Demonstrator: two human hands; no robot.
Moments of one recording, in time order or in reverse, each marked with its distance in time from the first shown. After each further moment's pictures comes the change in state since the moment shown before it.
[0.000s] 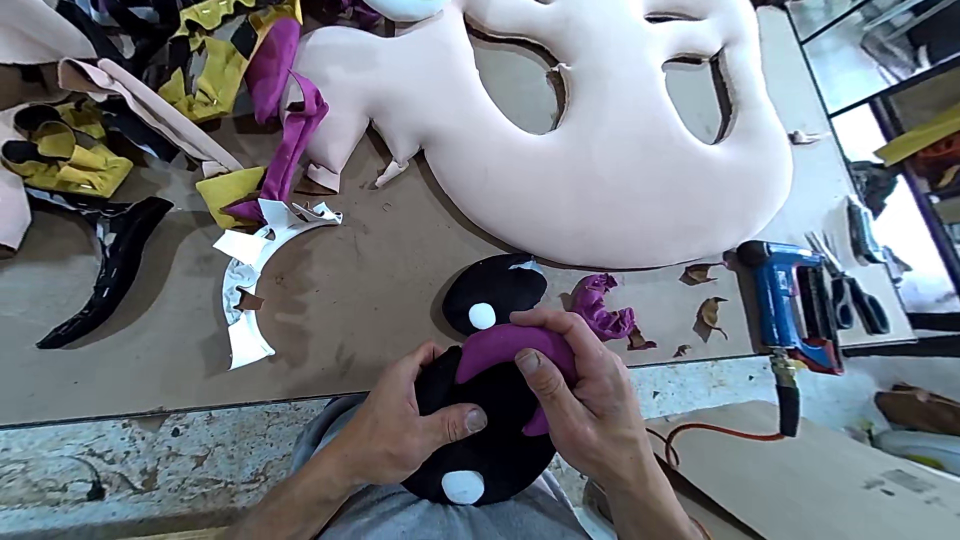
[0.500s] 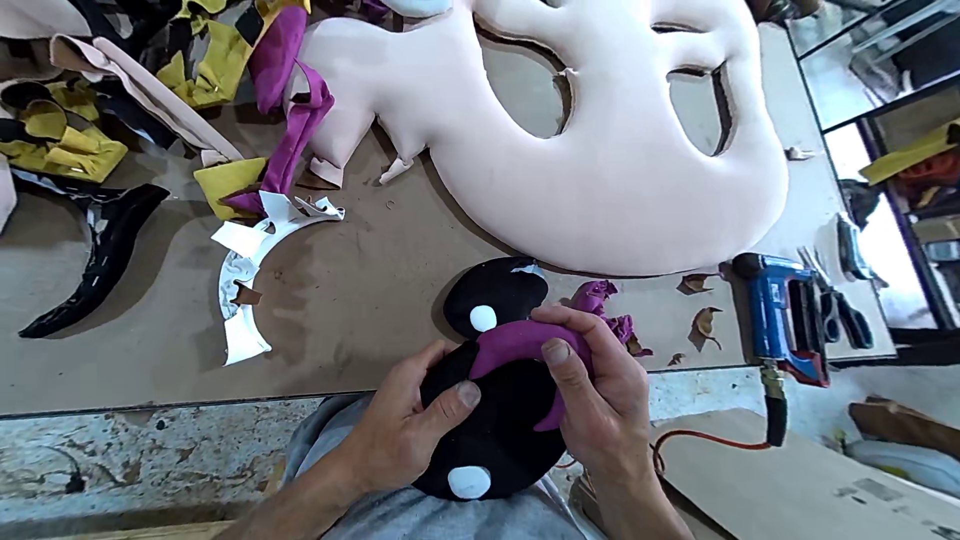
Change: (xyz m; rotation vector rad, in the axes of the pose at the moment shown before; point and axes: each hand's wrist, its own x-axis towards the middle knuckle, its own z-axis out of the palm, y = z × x) left_hand 0.002 -0.003 0.006 -0.011 0.016 0.139; right_hand 0.006 0.007 0.003 0.114 0.117 -0.039
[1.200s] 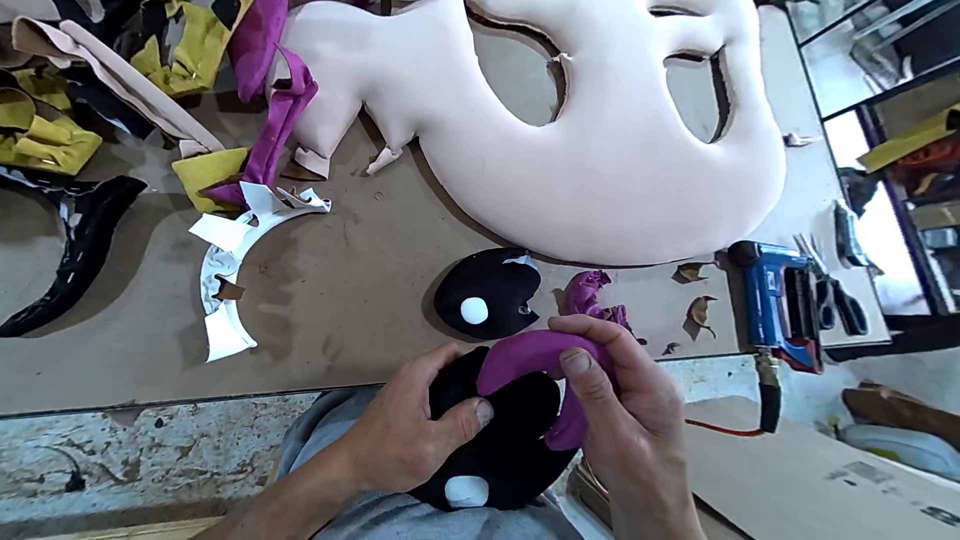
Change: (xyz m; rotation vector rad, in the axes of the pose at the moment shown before) left_hand 0.006 0.004 0.009 0.151 -0.115 -0.117; right_hand -0.018 -0.013 -0.020 0.014 0.036 0.102
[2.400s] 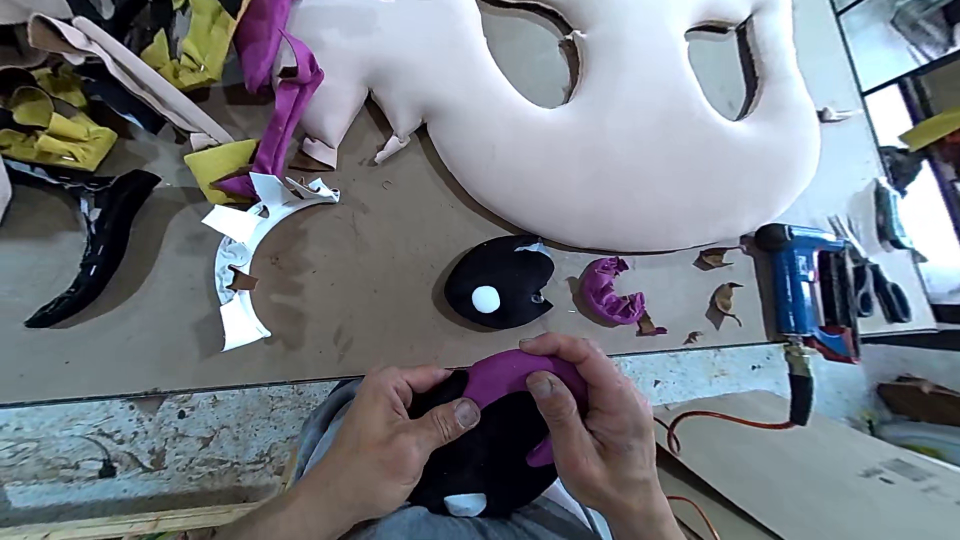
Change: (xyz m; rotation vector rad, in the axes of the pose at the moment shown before) left_hand -0.033 0.012 -0.002 -0.228 0.165 -0.128; right_hand -0.022 0.011 0.022 -0.134 -0.092 -0.141
